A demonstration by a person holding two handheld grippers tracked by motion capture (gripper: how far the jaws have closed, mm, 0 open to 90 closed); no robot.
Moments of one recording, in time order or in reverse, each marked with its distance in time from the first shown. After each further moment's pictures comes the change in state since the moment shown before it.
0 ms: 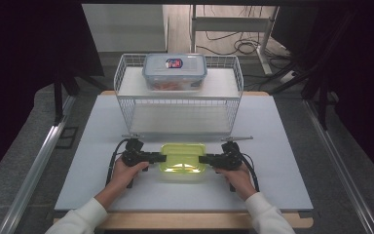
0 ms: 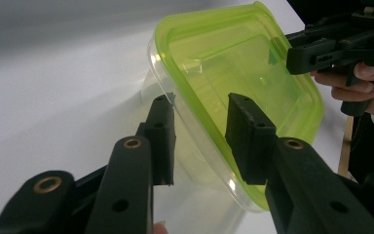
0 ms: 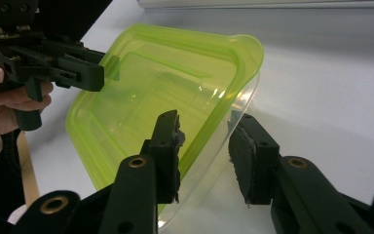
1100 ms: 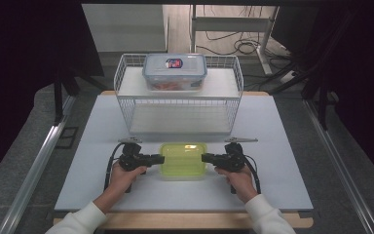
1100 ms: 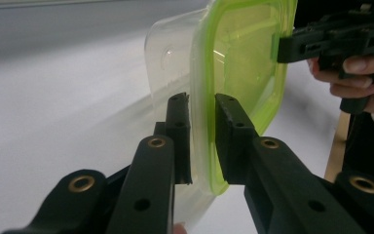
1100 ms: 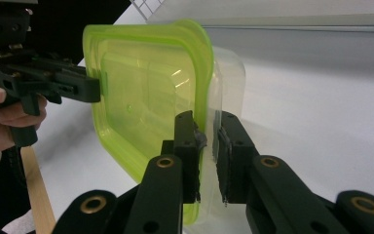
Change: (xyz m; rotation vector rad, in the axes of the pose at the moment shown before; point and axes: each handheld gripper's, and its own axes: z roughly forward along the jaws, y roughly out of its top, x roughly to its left) left arm -0.019 -0.008 -0.014 -0.058 0.015 0.038; right arm 0.013 -0.002 -0.014 -0.067 -0.019 -0.018
